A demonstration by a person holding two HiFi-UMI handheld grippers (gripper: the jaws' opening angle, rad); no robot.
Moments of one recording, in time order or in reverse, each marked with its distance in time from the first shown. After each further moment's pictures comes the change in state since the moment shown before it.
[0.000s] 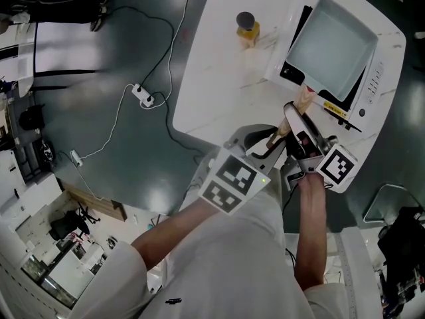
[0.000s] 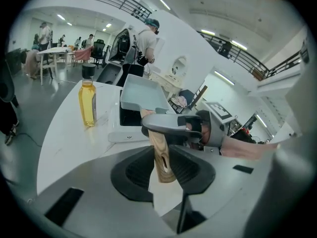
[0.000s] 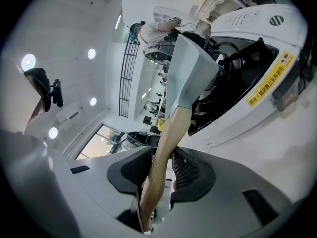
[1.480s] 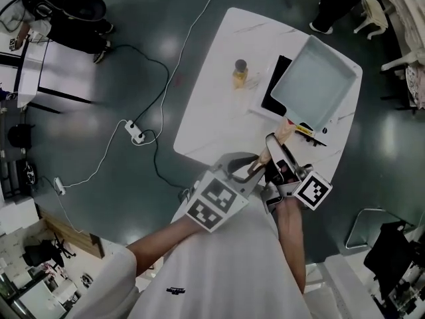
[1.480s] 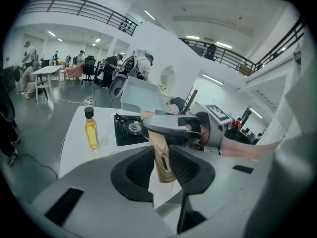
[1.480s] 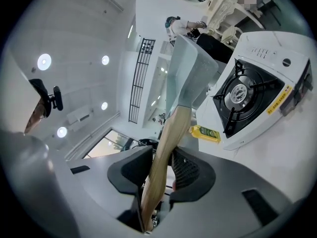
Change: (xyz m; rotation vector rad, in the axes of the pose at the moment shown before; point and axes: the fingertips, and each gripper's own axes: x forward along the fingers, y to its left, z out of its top) left arm -0.101 -0.059 0.038 0.137 -0.097 -0.024; right arm -0.038 0.124 0.000 -0.055 -0.111 0.082
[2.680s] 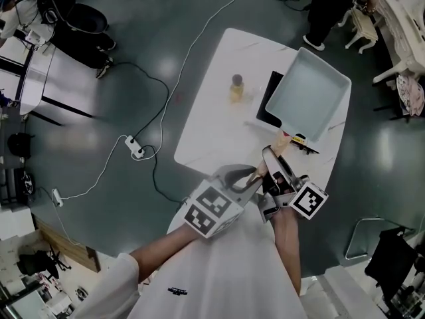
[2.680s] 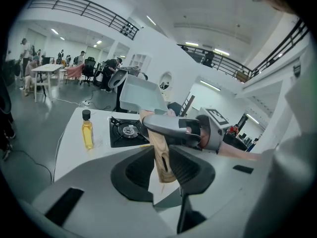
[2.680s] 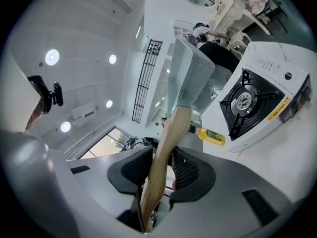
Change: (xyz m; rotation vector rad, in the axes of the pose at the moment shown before) left arm -0.025 -0.031 0.008 -0.022 -0.060 -0.038; right arm -0.023 0.041 0.001 -0.065 -0.019 0.031
